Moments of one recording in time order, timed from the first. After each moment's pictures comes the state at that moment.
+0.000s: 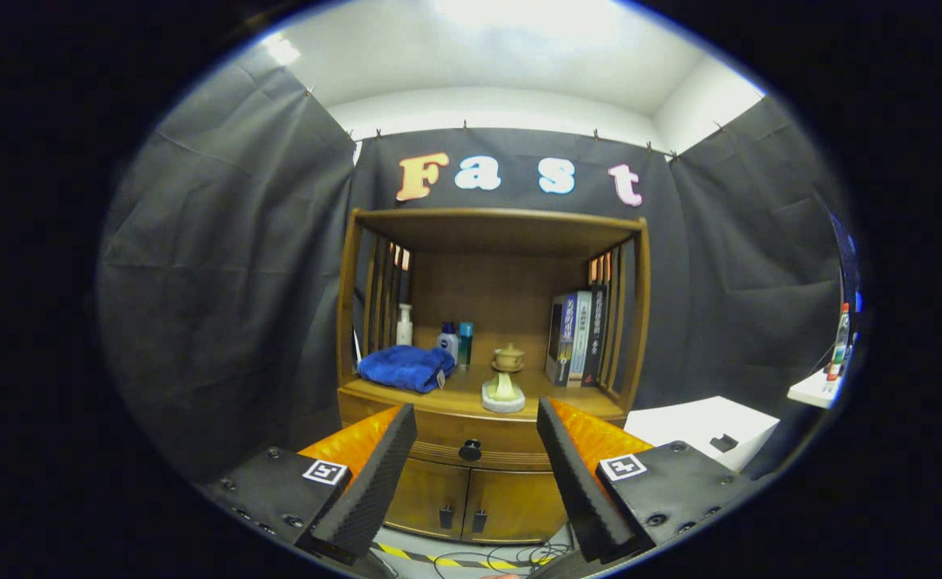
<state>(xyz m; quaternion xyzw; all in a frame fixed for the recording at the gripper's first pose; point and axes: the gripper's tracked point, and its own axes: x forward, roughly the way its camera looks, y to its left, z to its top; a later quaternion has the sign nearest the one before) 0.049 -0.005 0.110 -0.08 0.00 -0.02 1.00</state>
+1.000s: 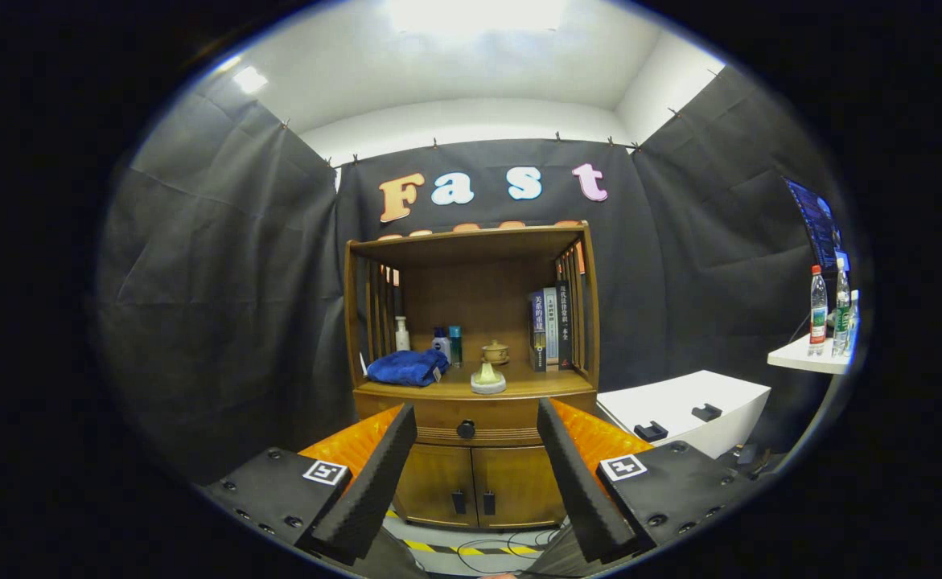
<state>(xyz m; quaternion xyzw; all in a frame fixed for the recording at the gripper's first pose) -0.038 -0.038 0.100 -0.03 0.00 -0.04 1.00</state>
